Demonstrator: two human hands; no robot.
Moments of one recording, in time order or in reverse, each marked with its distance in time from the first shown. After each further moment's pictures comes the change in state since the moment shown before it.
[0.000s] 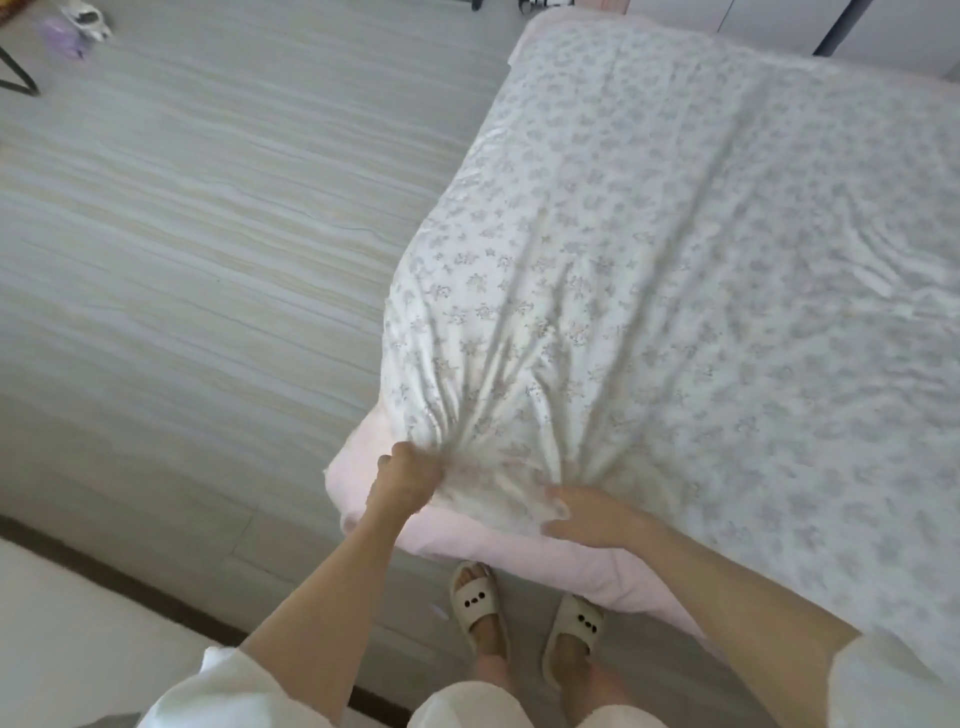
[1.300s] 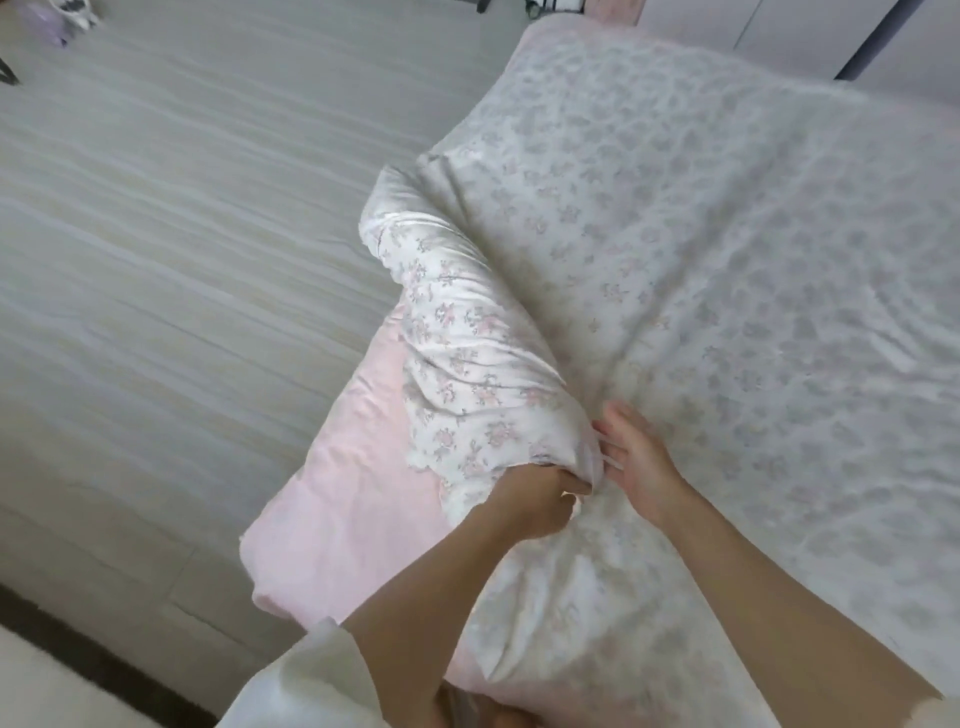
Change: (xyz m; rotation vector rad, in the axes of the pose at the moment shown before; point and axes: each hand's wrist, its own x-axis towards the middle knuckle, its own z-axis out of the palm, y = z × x) left_hand 0.025 0.210 0.128 0.424 -0.255 0.850; right_hand 0.070 0.090 -0.173 1.312 0.482 -0.012
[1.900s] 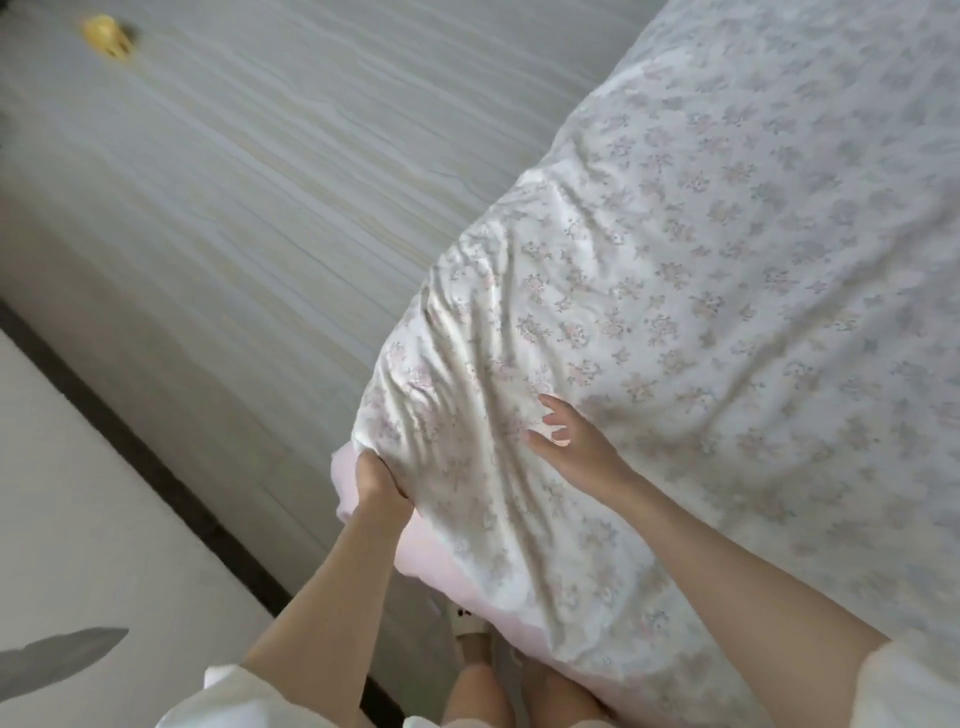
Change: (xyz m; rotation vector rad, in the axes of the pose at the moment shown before) left_hand -0.129 -0.177 -0.019 -1.868 1.174 -1.128; right_hand 0.028 0.068 0.133 -0.818 -0.467 -0.136
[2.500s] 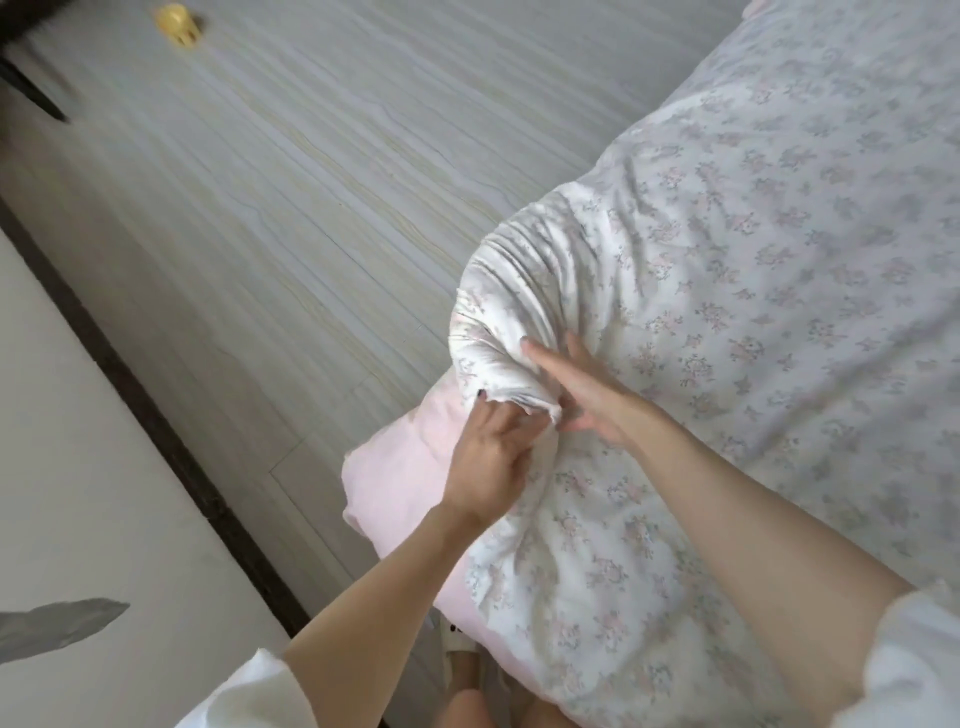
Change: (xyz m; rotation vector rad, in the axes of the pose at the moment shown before) left_hand -0.040 -0.020 0.057 1.279 -0.502 1.605; right_hand 0.054 -0.095 -0.026 0.159 -0.088 0.131
